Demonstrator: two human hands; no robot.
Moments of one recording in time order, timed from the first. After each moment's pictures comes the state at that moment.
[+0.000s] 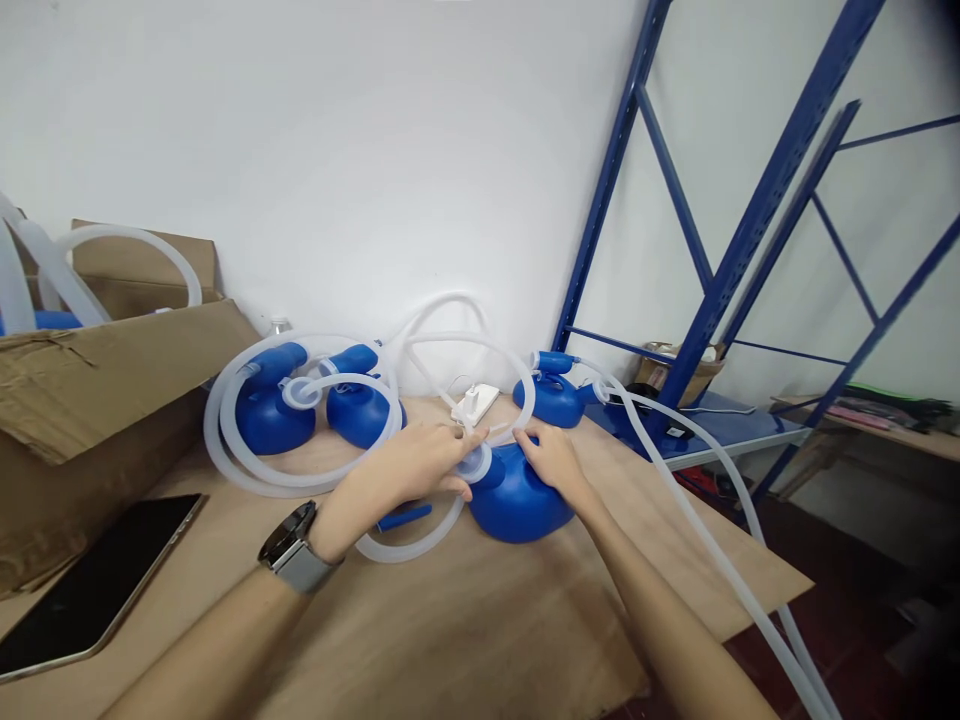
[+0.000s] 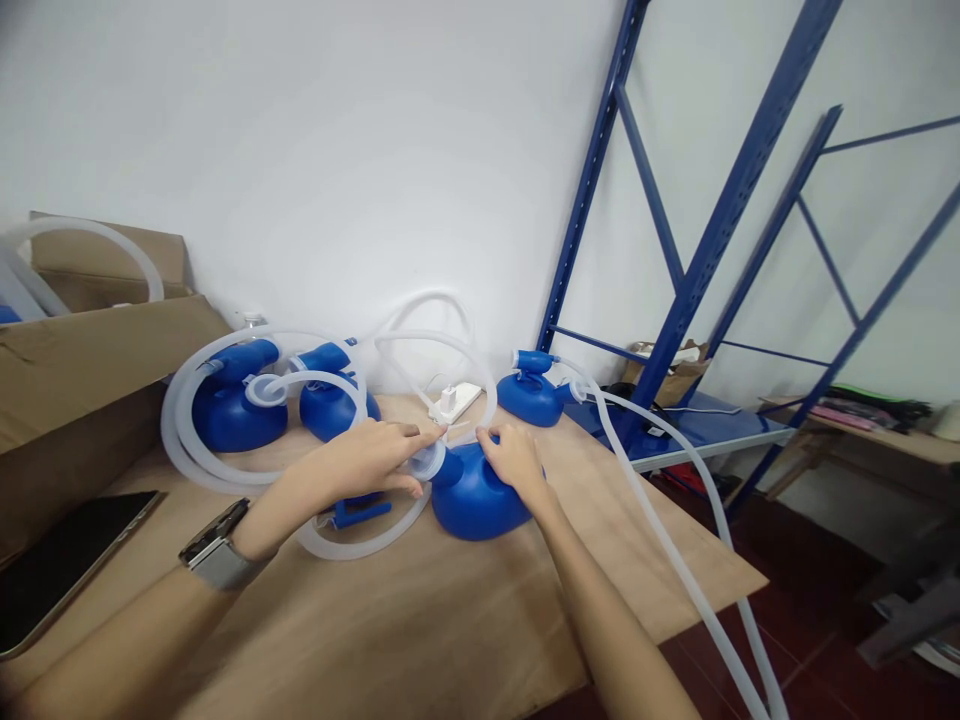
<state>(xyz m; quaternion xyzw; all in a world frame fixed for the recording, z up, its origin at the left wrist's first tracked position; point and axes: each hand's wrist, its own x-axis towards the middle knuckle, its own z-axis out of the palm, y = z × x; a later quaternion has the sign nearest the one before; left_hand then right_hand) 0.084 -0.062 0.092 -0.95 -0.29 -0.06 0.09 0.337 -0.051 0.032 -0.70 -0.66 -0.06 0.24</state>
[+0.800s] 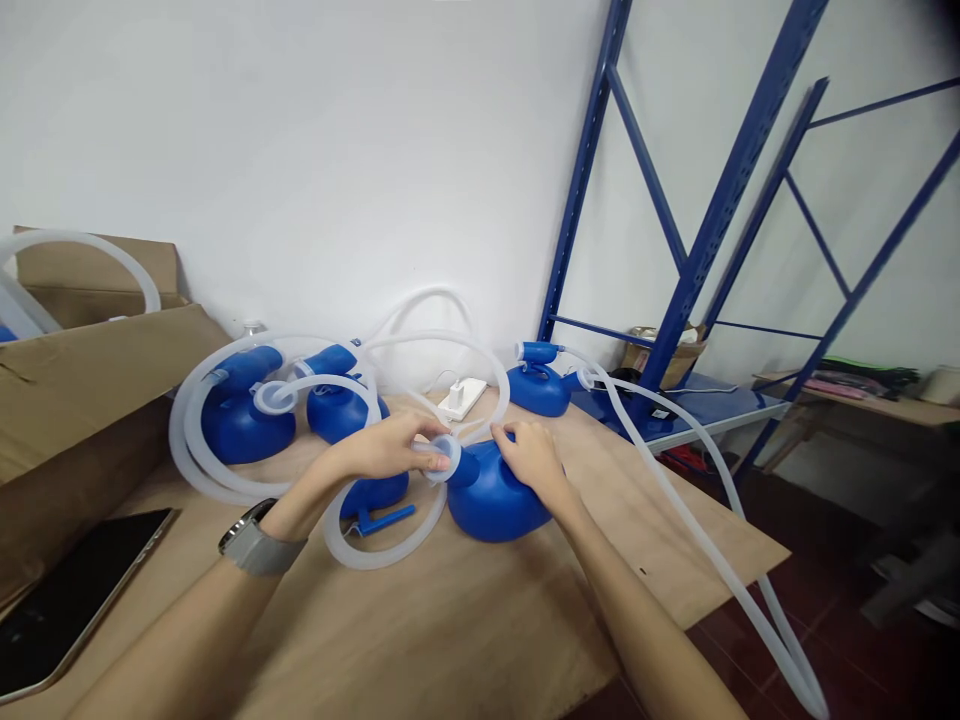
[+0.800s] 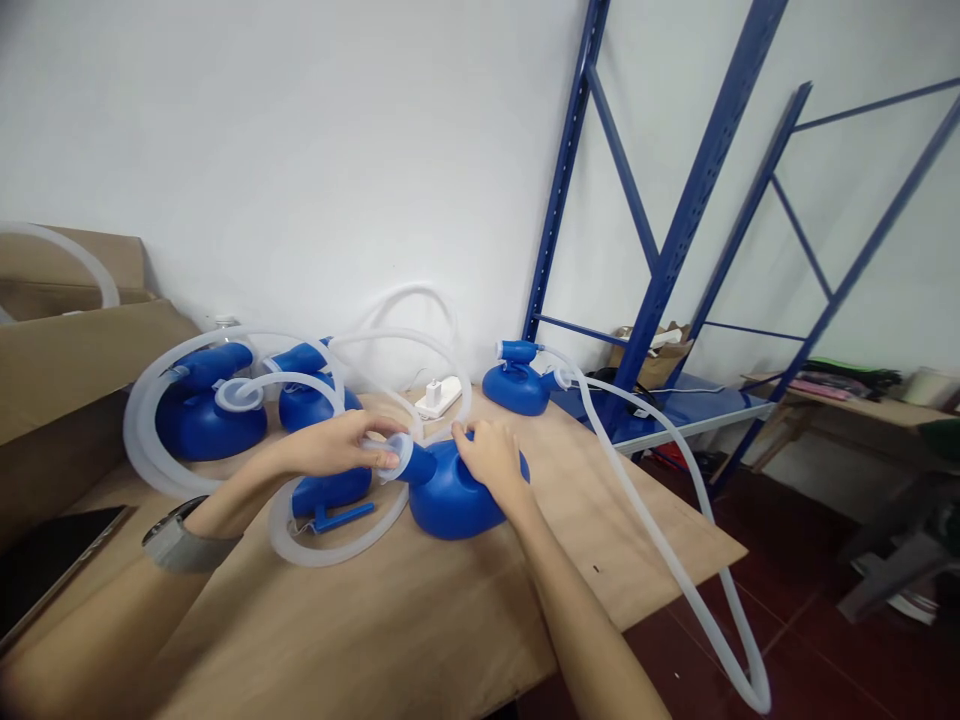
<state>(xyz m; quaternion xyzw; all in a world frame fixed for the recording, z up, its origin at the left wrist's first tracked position) 0.074 -0.039 0.100 -0.91 -0.30 -0.14 -0.25 0.317 -0.070 0.039 -0.74 -0.64 -0.07 0.21</state>
